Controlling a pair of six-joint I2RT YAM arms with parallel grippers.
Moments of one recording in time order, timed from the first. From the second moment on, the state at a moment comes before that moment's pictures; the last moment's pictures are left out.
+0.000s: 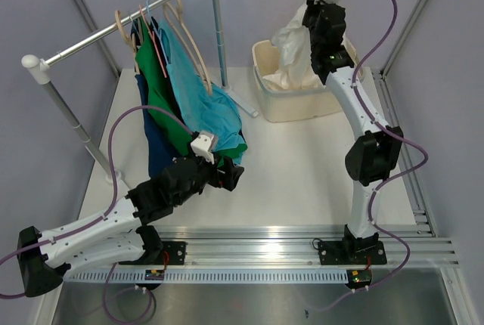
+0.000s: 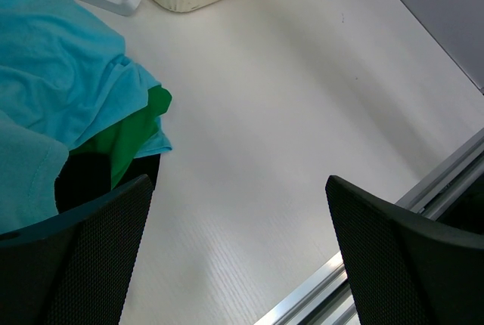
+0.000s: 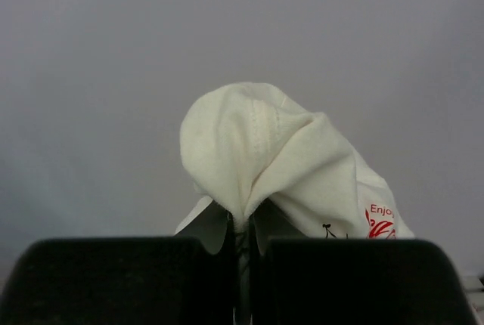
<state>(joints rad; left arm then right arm) -1.01 0.82 0.65 -0.13 -0.31 -0.39 0.29 2.02 2.18 0.13 0.31 0.00</state>
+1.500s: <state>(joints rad) -1.01 0.82 0.65 -0.13 -0.32 -0.37 0.20 2.18 2.09 -0.59 0.24 0.57</state>
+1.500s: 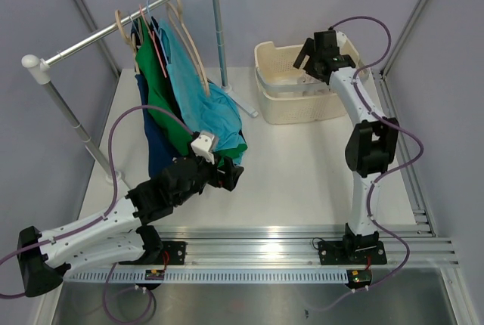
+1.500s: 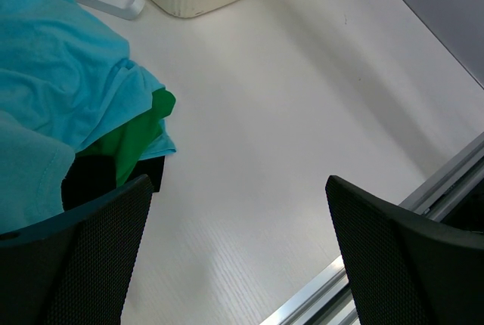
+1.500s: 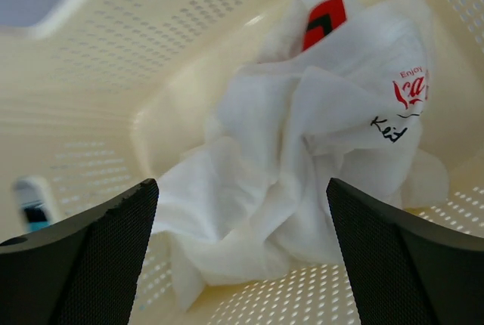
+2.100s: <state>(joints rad) -1.01 0.83 0.65 -0.07 -0.25 -0.34 0.24 1.34 1.56 -0.48 0.09 0.62</state>
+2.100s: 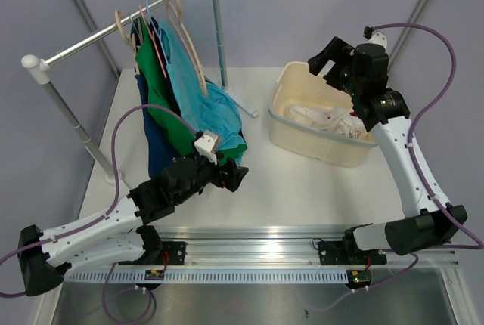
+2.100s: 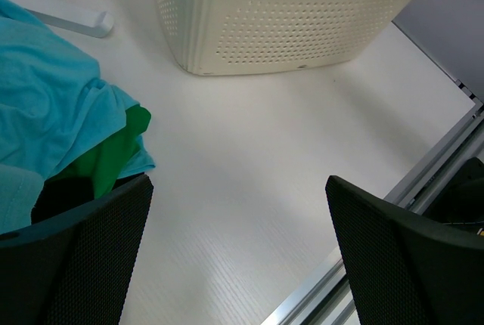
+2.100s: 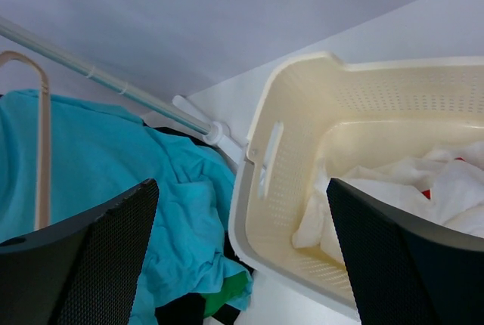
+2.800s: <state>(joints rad) -1.01 0.85 0.65 -0.06 -0.27 -0.32 0.30 1.41 1.24 -0.44 0.01 0.58</state>
